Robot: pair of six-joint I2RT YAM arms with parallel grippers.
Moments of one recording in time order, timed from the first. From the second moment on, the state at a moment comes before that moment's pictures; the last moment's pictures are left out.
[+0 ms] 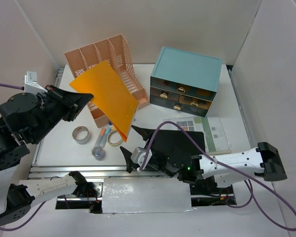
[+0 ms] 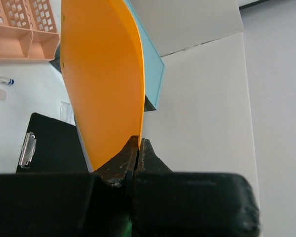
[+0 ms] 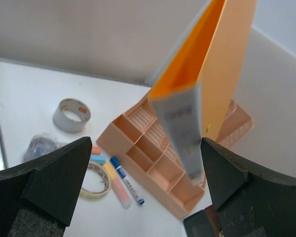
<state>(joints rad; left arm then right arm) -0.73 0.96 1.83 -1.09 -0.38 -1.21 1.53 1.12 0.72 0.62 0.49 -0.73</state>
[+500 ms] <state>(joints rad) -0.73 0.96 1.77 -1.09 -0.40 -1.21 1.56 1.16 0.79 0.79 0.59 -0.84</state>
